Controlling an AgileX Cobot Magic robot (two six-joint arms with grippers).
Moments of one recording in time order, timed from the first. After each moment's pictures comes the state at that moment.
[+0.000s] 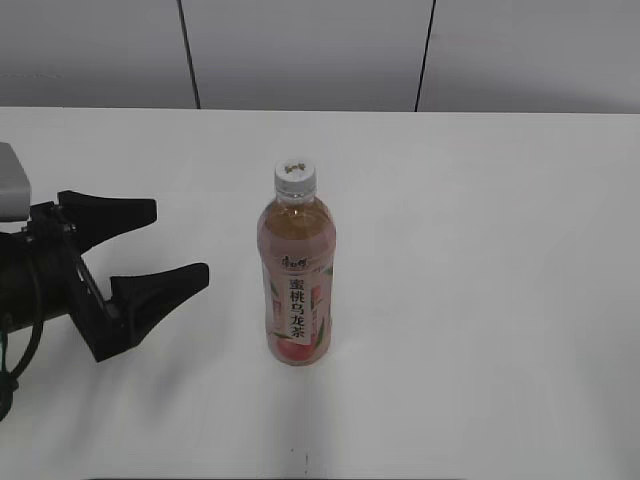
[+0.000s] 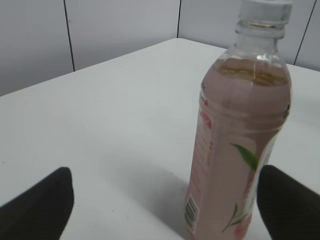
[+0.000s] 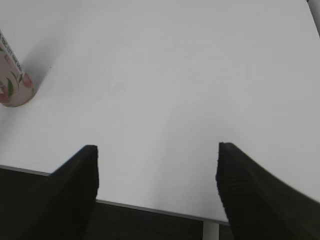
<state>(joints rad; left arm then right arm) -0.08 1.70 -0.30 0.95 -1.20 -0.27 0.04 0.00 -0.51 0.16 1.11 -0.24</state>
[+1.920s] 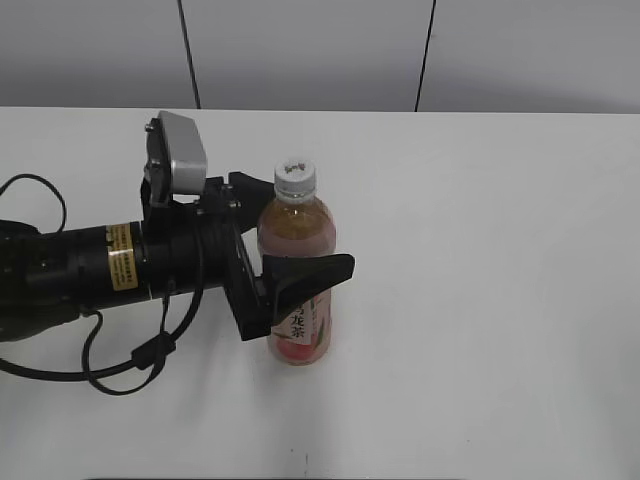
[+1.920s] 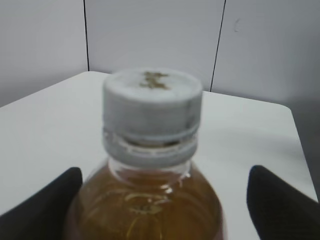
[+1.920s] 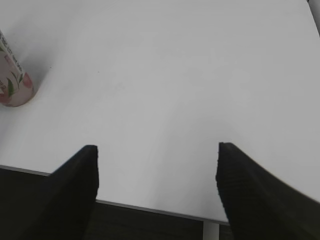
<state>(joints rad) -0.43 1.90 -0.64 0.92 -1.19 -0.37 0.04 0.00 -0.51 0.16 1.11 -0.24</state>
